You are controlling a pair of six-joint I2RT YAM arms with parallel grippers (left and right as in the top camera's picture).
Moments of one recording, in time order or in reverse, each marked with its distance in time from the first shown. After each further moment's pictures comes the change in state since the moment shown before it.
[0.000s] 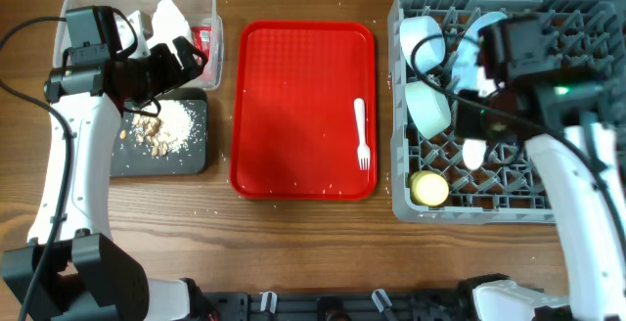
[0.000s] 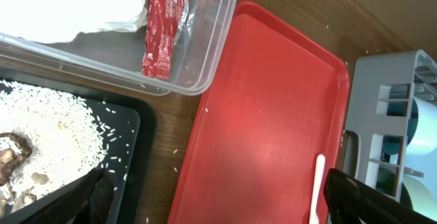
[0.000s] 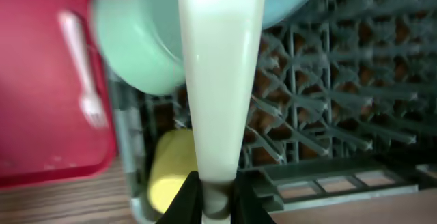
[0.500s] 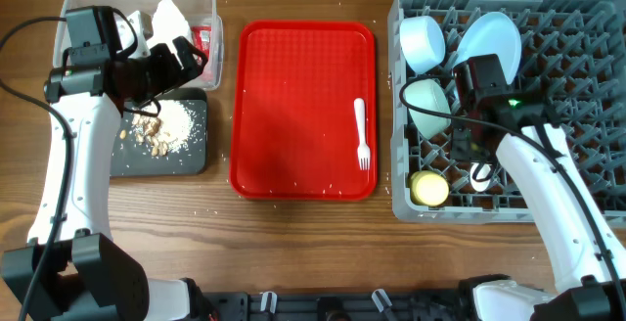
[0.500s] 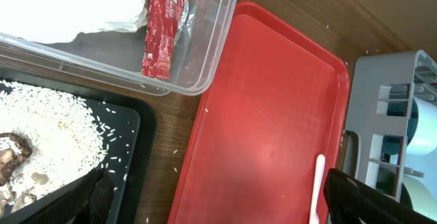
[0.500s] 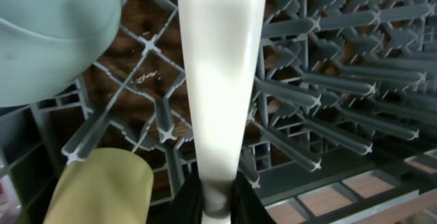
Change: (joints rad) left arm 0.000 0.000 0.000 0.000 0.000 0.000; right arm -0.028 0.010 -0.356 0.240 0.171 -0.017
